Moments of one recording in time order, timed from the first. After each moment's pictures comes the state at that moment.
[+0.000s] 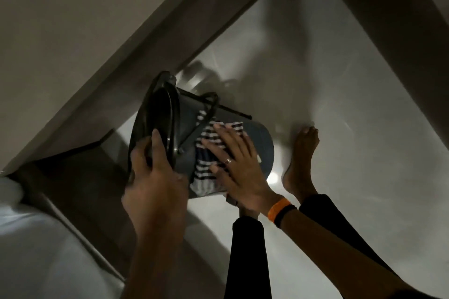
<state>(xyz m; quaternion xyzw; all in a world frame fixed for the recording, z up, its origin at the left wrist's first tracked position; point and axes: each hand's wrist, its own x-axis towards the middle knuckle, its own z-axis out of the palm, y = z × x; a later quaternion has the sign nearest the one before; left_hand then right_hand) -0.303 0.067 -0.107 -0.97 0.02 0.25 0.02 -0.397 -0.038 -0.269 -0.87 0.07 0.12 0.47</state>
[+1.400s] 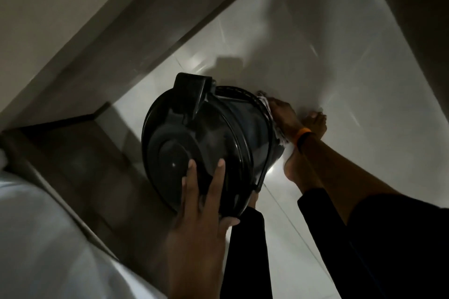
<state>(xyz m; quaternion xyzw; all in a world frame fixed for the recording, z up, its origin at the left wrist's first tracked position) -0.404 0.077 -0.102 -0.94 0.07 0.31 -0.12 -0.361 -0.134 -0.361 -0.69 0.37 0.32 0.54</state>
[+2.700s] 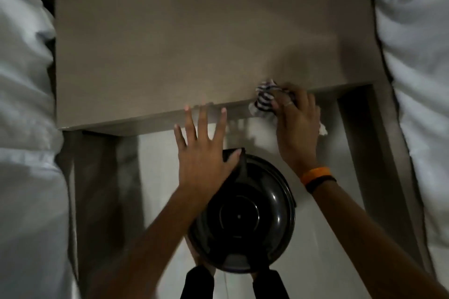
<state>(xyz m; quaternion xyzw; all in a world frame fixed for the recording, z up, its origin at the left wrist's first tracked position) -0.220 0.054 -0.122 -0.99 0.04 0.07 -0.06 -0.163 -0.141 -0.130 -0.96 0.00 -0.09 0.25</state>
